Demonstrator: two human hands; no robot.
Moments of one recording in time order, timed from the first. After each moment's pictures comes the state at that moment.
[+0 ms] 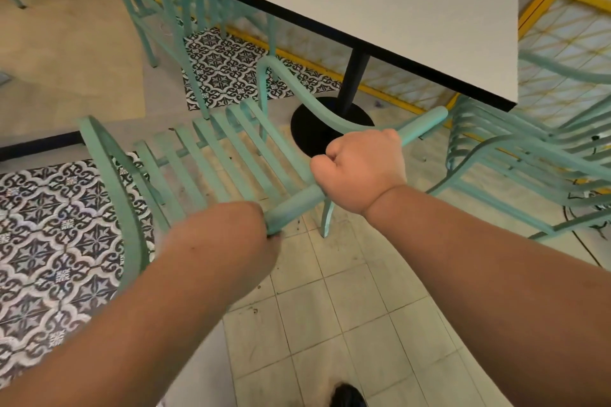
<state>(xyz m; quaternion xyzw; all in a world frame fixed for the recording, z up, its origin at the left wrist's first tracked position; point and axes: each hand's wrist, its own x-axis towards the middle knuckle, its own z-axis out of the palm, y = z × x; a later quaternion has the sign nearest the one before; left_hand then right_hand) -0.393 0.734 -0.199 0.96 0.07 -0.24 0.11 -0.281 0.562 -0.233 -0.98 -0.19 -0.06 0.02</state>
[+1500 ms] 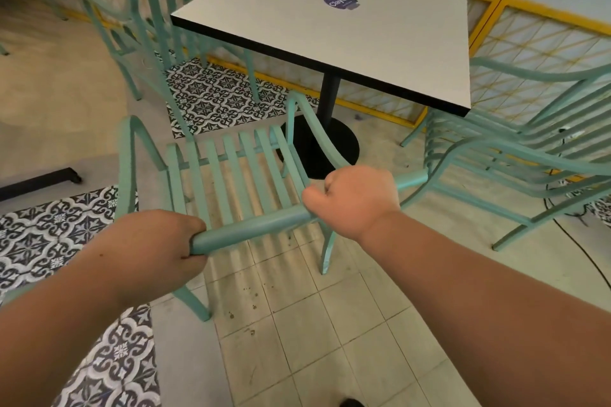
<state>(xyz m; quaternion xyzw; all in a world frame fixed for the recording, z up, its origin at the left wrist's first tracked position) -0.379 0.797 -0.205 0.98 -0.08 -0.16 0.00 -0.311 0.529 -0.217 -0.99 -0.11 0.03 0.03</state>
